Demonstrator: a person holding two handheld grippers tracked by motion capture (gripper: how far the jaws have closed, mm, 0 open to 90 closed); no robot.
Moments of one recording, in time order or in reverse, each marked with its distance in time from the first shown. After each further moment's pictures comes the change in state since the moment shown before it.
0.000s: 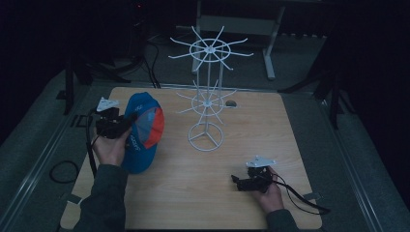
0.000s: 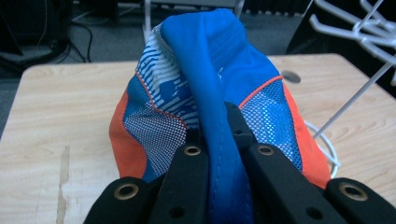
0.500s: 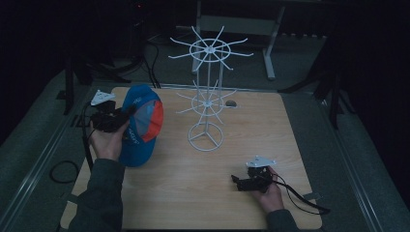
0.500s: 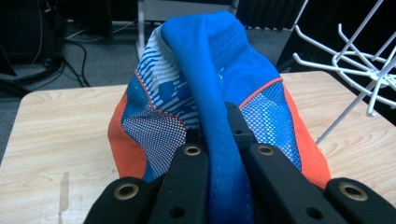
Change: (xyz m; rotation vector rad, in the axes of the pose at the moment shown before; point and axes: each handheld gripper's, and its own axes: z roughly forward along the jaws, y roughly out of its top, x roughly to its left) left arm 0.003 0.017 -0.006 -0.047 -0.024 0.017; right arm 0.000 0.000 0.000 0.000 0.000 0.000
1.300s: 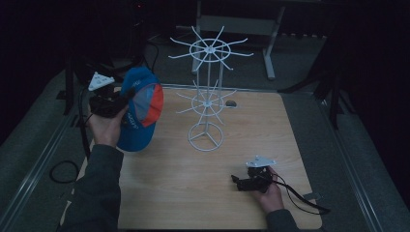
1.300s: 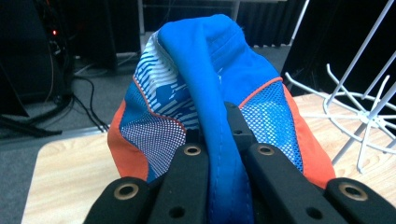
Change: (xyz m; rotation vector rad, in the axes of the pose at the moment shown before) left arm -0.002 0.040 -0.002 -0.091 0.007 0.089; right arm 0.000 0.000 0.000 0.000 0.000 0.001
